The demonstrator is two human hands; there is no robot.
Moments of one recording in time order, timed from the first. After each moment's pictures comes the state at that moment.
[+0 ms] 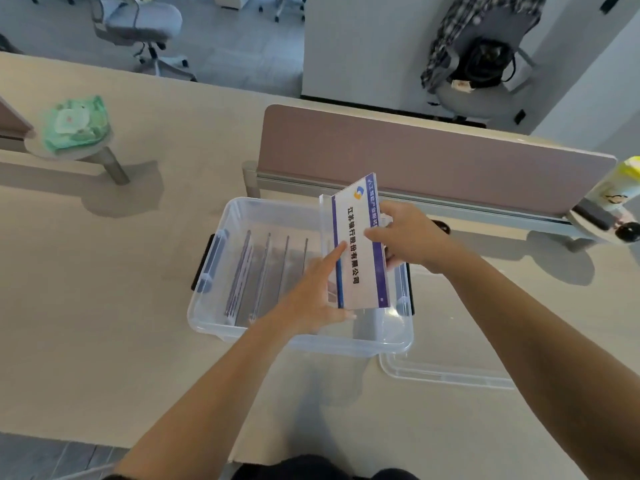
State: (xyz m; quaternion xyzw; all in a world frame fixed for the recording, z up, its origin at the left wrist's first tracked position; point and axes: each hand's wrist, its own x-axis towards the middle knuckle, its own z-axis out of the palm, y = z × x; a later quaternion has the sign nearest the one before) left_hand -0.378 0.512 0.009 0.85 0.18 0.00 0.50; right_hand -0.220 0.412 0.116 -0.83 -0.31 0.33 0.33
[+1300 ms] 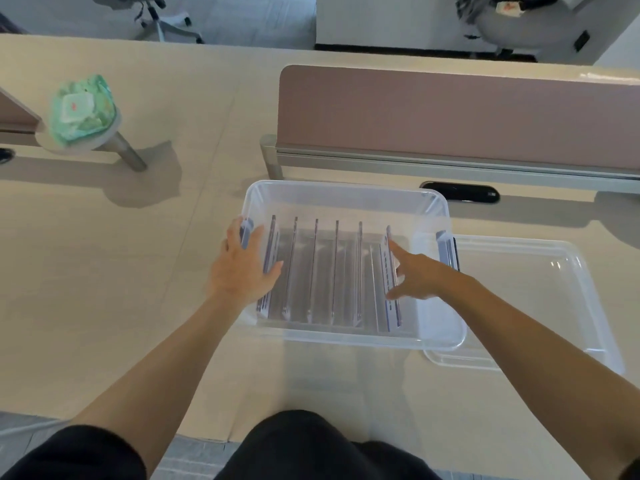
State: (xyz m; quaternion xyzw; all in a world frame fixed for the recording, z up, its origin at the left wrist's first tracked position) left_hand -0.436 0.657 -0.047 0.92 0.37 -0.01 0.11; right_hand -0.208 0.421 -0.034 -0.83 -0.33 0.44 0.03
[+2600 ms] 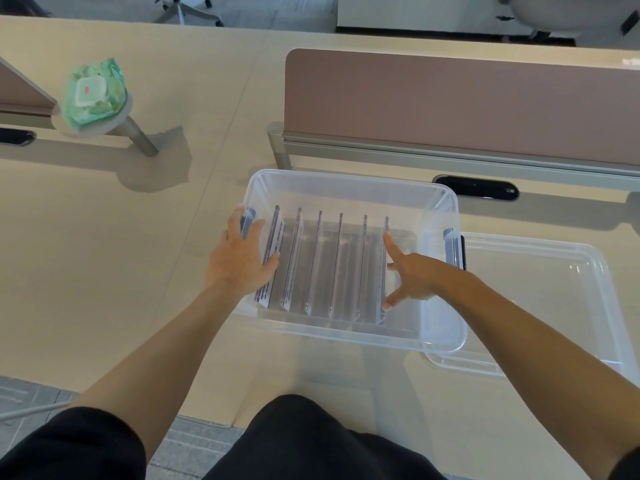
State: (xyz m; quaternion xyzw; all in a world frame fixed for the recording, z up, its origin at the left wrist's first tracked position) left_hand -0.434 0.654 -0.048 0.92 0.38 -0.02 0.07; right_hand -0.201 0.424 -0.039 -0.78 -0.42 0.46 0.00
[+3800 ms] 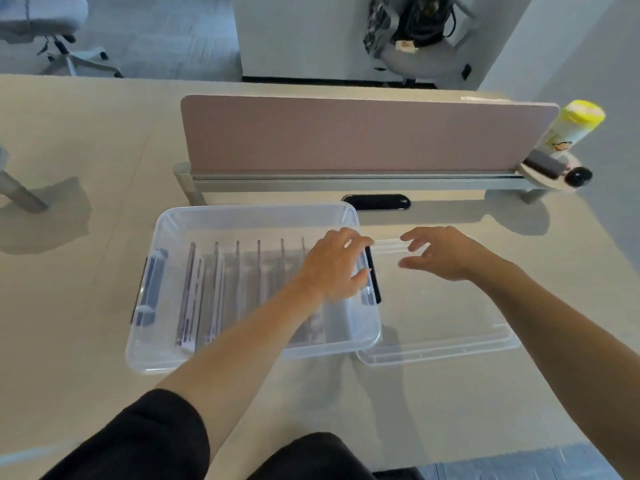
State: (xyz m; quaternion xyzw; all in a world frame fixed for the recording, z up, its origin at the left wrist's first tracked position) left_hand -0.262 0.479 -0.009 0.97 0.01 0.03 0.23; right_hand -0.132 0.290 0.050 -0.92 -0.27 0.26 0.10
